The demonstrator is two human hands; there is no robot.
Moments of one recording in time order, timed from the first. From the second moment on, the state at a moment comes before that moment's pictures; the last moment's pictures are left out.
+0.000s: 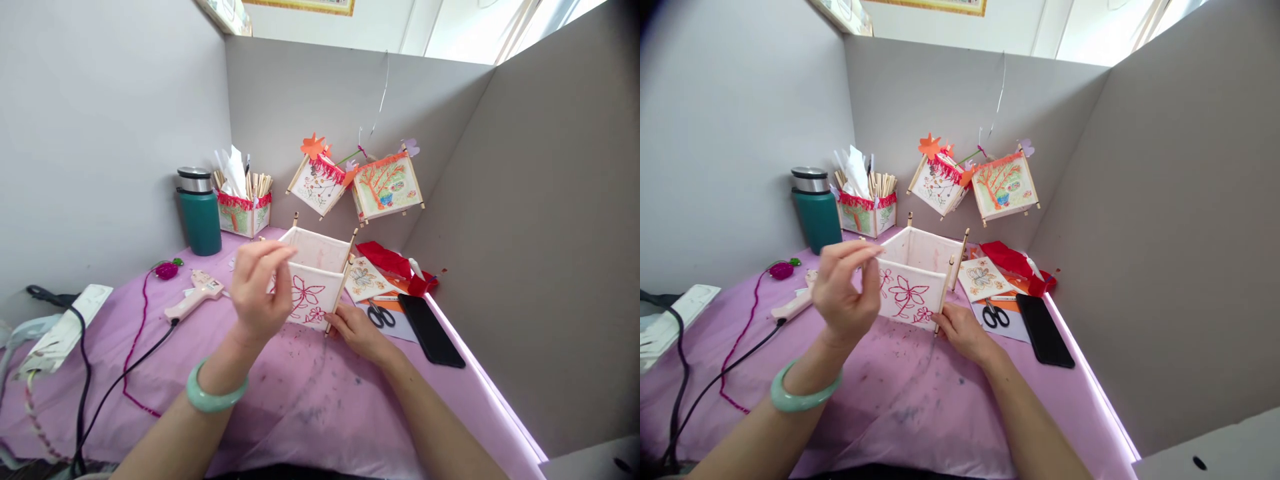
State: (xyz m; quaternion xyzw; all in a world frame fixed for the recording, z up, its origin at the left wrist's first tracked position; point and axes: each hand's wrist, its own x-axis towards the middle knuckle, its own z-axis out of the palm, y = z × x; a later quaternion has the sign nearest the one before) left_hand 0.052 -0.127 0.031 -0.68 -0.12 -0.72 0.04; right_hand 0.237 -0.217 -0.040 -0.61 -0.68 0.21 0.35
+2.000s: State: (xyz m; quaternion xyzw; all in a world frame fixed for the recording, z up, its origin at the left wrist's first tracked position) left_hand 0.097 -0.130 0.055 -0.95 -0.12 -0.29 0.03; right_hand 0.235 -0.218 -0.041 -0.63 -0.67 0.19 0.34
